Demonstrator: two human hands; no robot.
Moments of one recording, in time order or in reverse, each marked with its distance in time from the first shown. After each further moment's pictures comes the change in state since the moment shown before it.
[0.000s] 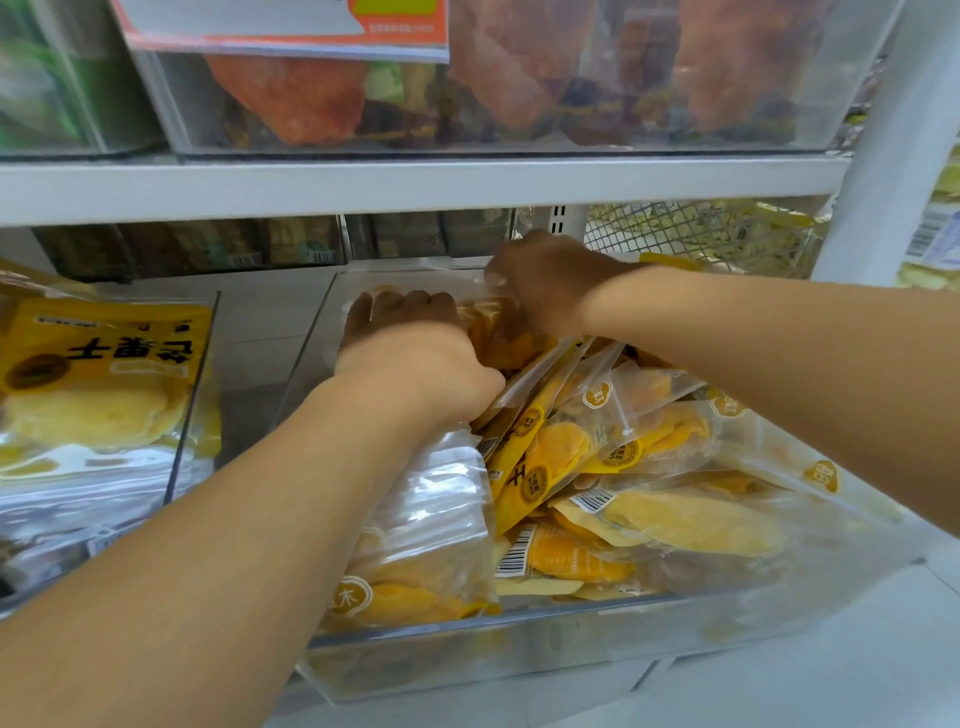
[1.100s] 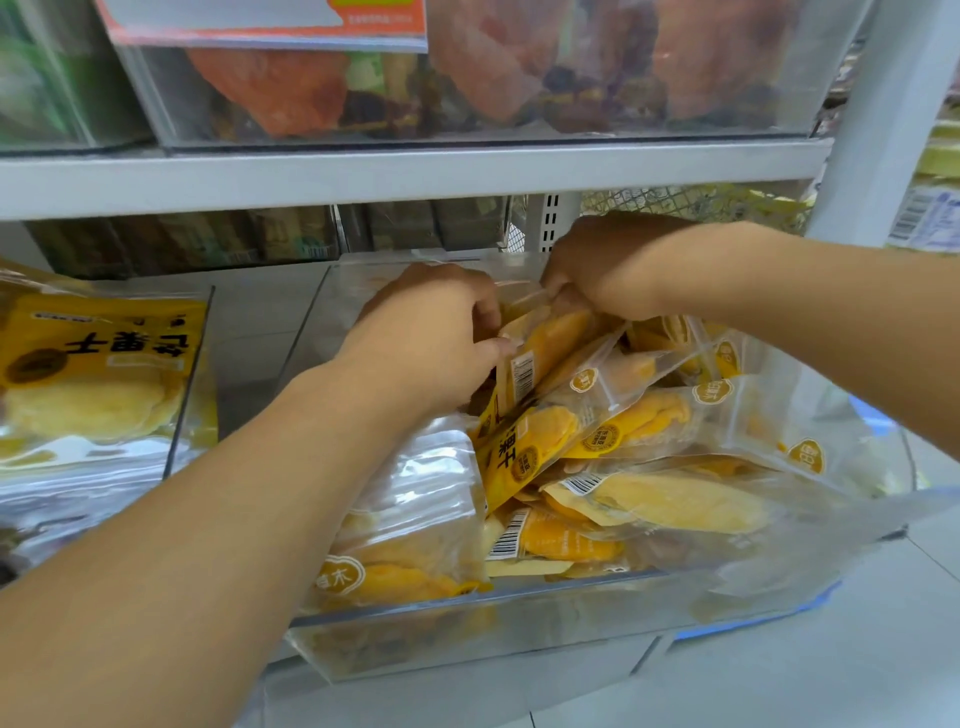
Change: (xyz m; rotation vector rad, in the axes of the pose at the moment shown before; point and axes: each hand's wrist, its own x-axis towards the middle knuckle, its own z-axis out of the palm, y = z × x) left_hand -0.009 0.002 -0.004 -0.313 0.114 0.235; right_hand -0.033 0.025 -0.027 -0.155 -0.174 0.020
